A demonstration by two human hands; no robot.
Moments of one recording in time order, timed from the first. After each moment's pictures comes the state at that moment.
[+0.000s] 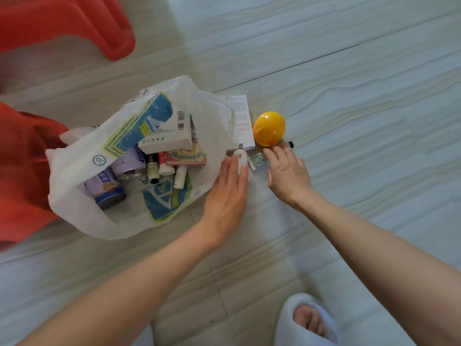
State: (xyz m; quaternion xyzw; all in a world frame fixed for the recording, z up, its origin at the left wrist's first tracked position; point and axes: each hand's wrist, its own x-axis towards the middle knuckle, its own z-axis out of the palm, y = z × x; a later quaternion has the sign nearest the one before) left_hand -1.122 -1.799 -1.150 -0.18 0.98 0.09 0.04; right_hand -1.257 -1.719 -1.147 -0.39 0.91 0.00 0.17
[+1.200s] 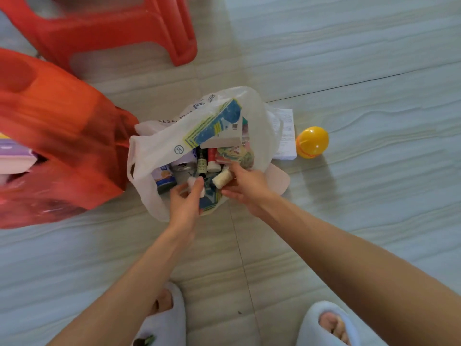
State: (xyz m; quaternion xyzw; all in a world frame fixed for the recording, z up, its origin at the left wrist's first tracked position) left_hand -1.019 -1.876 -1.115 -0.65 0.38 0.65 -0.13; right_hand -1.137 -1.831 -1.089 0.11 0.65 -0.51 0.55
